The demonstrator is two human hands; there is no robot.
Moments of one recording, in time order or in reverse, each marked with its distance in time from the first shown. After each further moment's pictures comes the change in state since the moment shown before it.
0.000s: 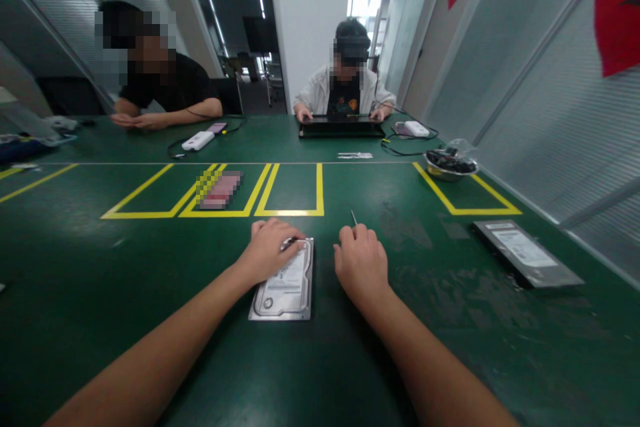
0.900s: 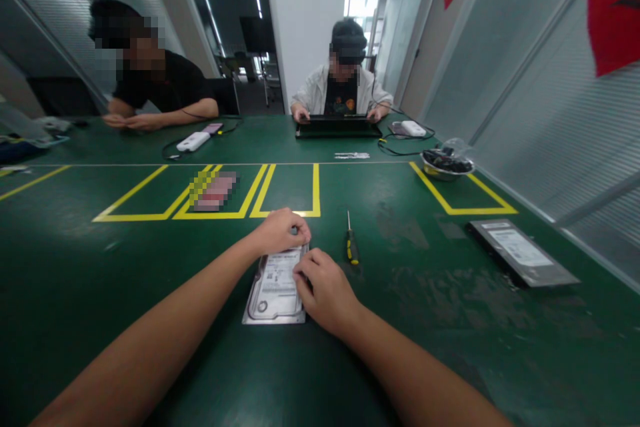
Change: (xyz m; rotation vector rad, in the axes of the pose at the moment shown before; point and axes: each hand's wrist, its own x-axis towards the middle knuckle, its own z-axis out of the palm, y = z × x) left_hand 0.055 -0.008 0.002 -0.072 -0.215 0.027; right_hand -0.020 -0.032 0.010 0.793 -0.153 -0.294
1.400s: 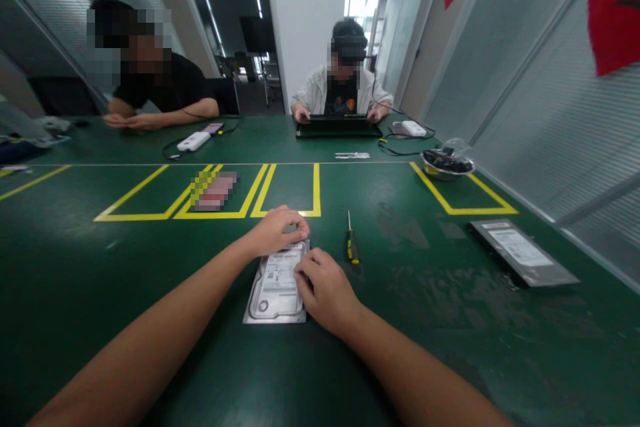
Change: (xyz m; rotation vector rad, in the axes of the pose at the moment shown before) left_hand -0.007 -0.007 -0.003 -0.011 0.057 0.114; right_hand -0.001 0.001 0.002 0.004 0.018 -0.004
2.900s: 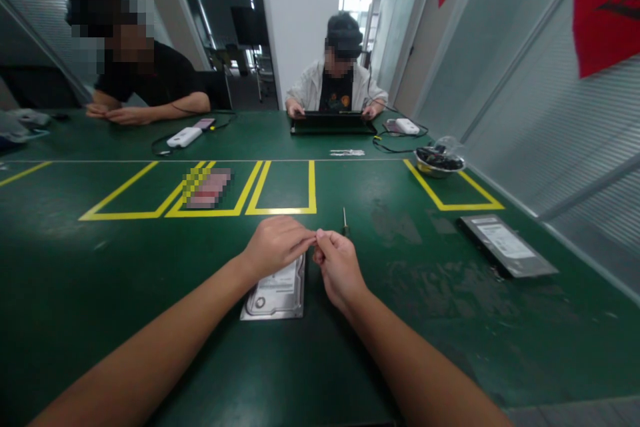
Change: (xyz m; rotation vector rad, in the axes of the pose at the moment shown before) left_hand -0.022 0.033 0.013 0.153 0.314 0.376; right_hand 0.026 0.005 -0.001 1.192 0.449 0.550
